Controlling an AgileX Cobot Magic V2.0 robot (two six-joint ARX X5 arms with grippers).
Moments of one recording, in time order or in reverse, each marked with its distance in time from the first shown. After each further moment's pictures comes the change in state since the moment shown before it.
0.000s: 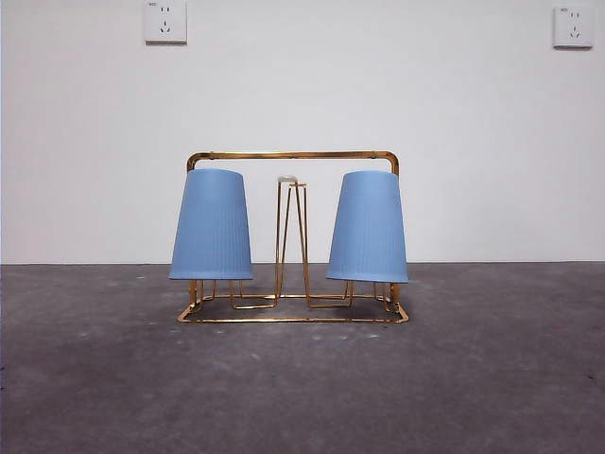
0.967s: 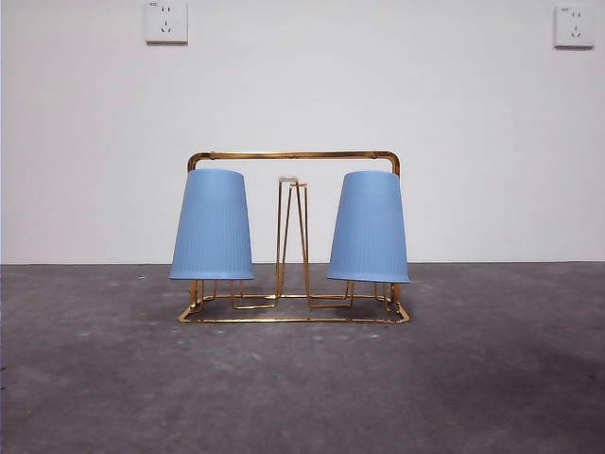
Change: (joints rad) left arm 0.000 0.002 0.000 0.000 0.000 0.000; right arm -0.427 -0.748 -1.368 0.702 -0.020 -0.064
